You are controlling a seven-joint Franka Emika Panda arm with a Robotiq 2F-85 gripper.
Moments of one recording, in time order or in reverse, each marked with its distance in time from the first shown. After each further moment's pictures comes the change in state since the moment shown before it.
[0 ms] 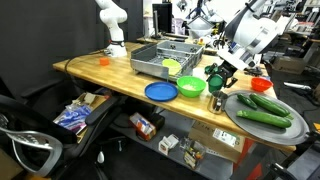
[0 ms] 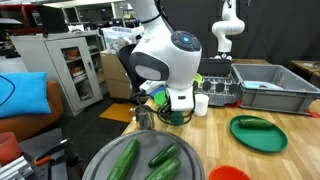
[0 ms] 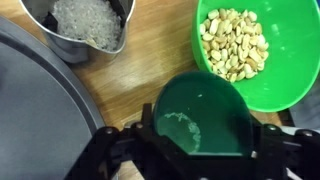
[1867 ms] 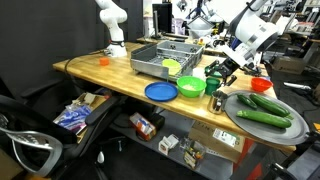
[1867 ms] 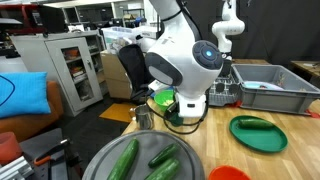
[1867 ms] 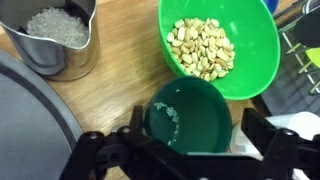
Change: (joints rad) arm 0.094 0.038 -0.184 0.102 0.245 -0.253 -0.126
